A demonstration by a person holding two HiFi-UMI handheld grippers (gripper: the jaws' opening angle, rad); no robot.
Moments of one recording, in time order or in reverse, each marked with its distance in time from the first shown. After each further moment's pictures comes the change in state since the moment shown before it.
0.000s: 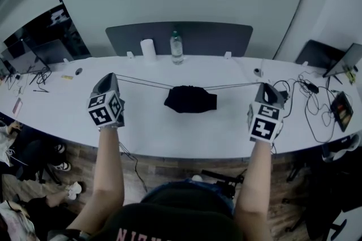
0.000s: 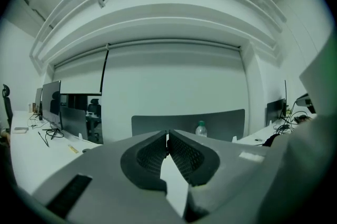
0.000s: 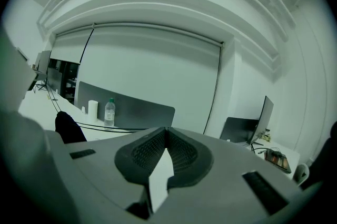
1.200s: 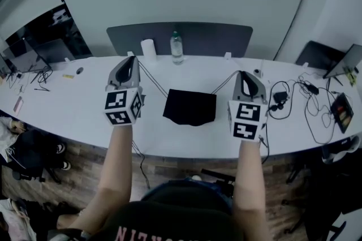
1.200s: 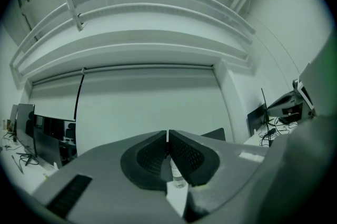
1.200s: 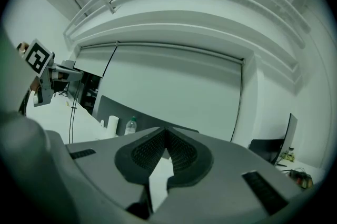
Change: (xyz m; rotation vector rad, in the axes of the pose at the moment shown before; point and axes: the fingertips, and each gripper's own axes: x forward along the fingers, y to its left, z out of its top) left arm -0.013 -0.112 0.082 0.124 -0.256 -0.181; right arm -0.008 0.077 0.060 -0.084 -0.208 0.181
